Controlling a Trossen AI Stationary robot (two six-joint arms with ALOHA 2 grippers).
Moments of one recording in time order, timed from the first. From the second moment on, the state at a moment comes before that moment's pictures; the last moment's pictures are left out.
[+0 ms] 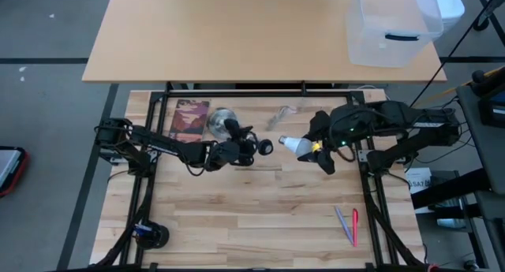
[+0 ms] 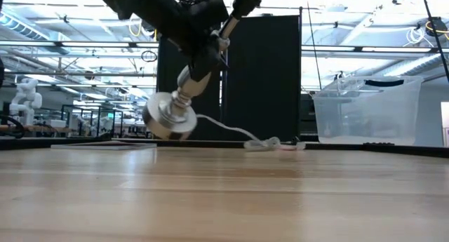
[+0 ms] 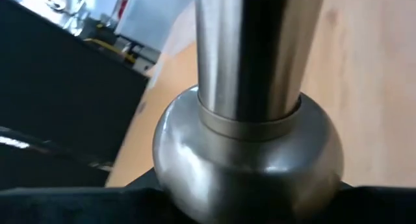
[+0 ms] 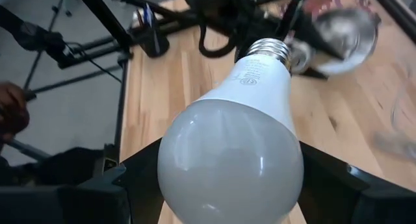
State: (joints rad) left arm -0.08 1.62 0.93 0.31 -0.85 0.66; right arm 0.12 1.23 1.54 -0.97 0.00 0.38
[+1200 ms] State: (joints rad) left arm -0.08 1.62 0.93 0.31 -1.11 0.88; right arm 0.13 1.39 1.54 -1.02 0.08 0.27
